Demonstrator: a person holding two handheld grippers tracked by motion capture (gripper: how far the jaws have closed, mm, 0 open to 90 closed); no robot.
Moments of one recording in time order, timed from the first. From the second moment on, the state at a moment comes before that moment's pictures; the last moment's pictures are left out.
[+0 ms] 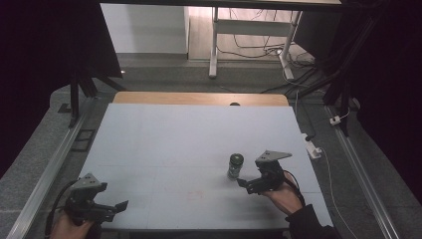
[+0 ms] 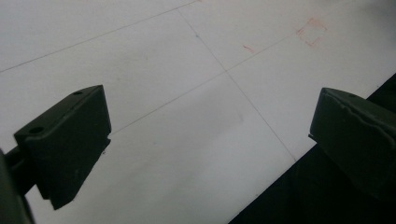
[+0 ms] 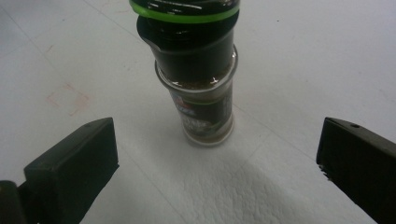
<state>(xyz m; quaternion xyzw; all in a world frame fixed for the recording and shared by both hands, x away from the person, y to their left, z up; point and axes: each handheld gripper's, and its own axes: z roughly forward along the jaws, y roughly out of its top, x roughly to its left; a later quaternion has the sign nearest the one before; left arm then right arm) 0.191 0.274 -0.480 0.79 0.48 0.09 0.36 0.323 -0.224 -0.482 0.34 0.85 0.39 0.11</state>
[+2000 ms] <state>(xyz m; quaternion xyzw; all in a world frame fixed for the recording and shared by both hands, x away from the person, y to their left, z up) 0.191 0.273 -0.481 0.80 0.48 0.09 0.36 0.351 -0.191 -0.477 0.27 0.87 0.38 0.11</state>
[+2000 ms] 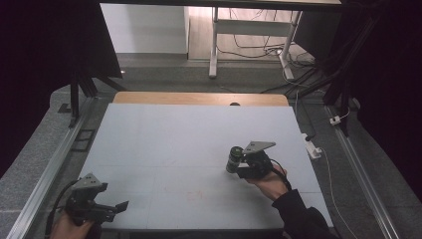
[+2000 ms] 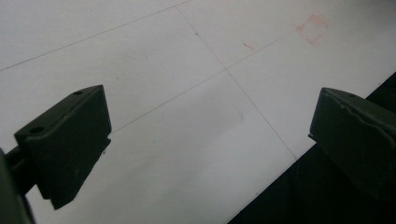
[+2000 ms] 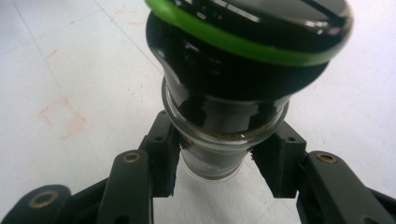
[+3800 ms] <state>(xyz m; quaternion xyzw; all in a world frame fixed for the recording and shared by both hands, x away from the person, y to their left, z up) 0.191 0.275 -0.481 0.79 0.48 0.08 0.36 0.428 -0.088 -0.481 0.23 0.89 0.37 0.11</state>
